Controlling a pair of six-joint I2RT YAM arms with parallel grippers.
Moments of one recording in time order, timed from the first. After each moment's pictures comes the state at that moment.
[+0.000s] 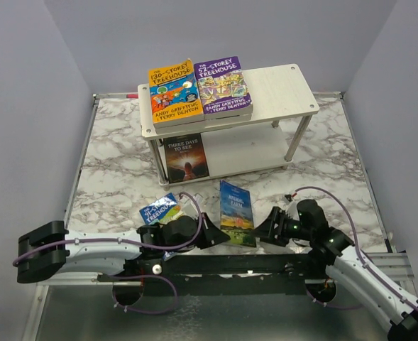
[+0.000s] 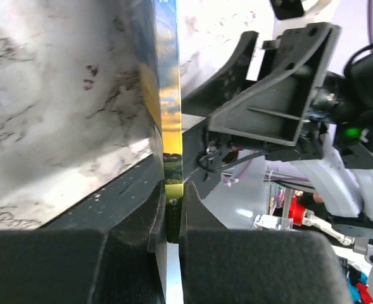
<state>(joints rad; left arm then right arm) -1.30 1.01 0.26 0.29 -0.16 -1.35 0.54 0.44 0.11 -0.34 -0.52 1.00</state>
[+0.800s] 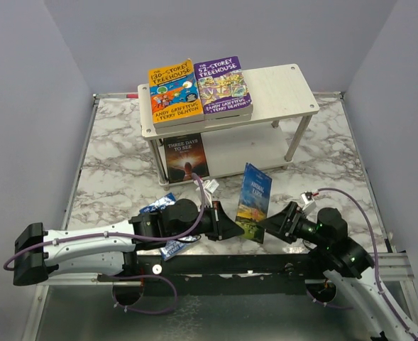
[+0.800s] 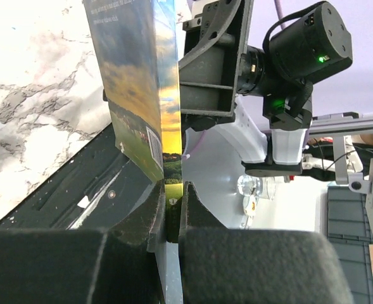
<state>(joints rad) -1.30 0.94 0.60 0.06 0.00 -1.09 0.54 0.02 0.23 -0.60 -0.38 1.14</state>
